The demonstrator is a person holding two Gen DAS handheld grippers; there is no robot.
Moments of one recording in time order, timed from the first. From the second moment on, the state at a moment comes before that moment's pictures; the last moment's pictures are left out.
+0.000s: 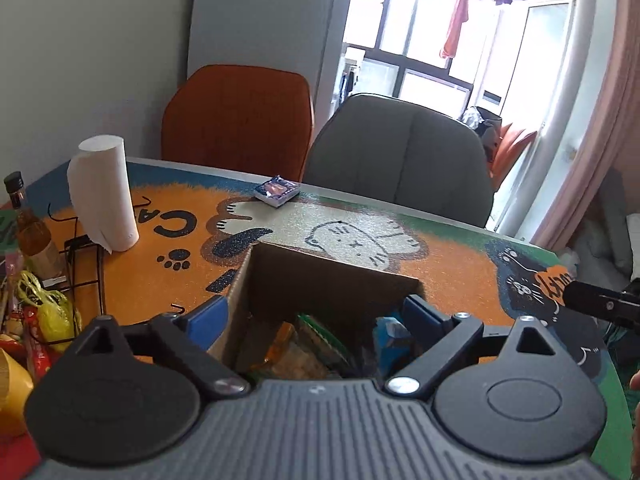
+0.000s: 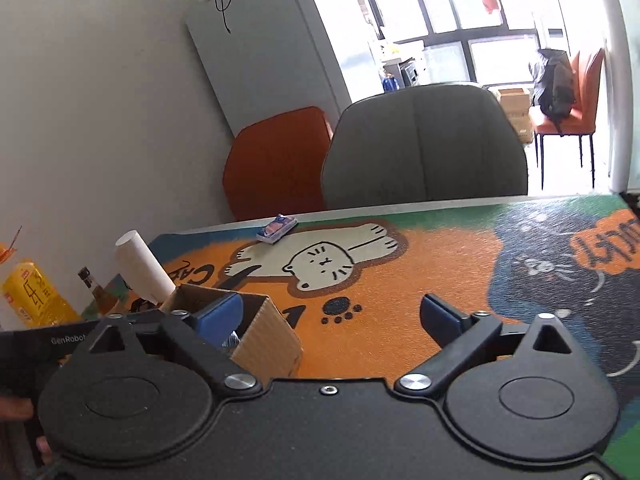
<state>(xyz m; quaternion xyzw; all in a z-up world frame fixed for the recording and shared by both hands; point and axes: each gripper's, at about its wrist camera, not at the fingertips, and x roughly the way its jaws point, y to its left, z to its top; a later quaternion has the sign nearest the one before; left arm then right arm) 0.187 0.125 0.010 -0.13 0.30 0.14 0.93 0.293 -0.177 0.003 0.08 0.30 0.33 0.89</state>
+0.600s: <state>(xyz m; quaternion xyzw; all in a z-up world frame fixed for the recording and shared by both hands) 0.103 0.064 0.032 -0.10 0.29 0.10 0.95 0.197 -0.247 0.029 0.08 0.26 0.28 0.92</state>
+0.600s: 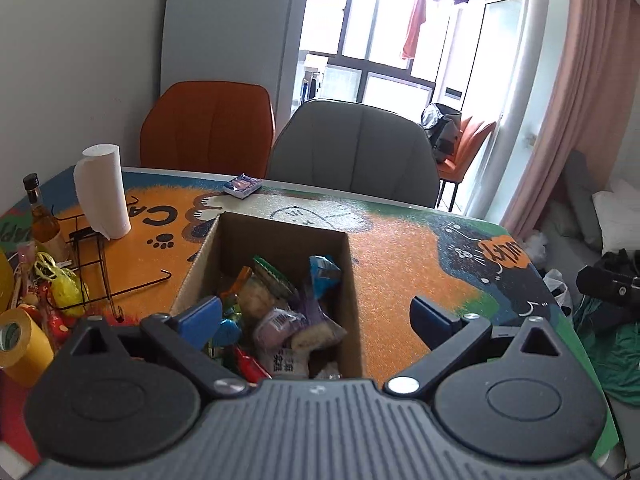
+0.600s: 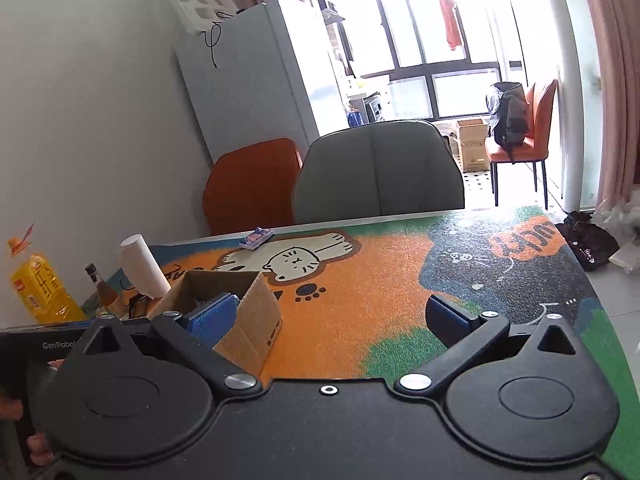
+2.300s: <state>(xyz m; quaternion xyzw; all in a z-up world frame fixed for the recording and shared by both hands) 0.019 0.030 0.033 -0.07 0.27 0.05 0.96 0.108 -0.275 0.026 0.02 0.28 0.21 0.94</state>
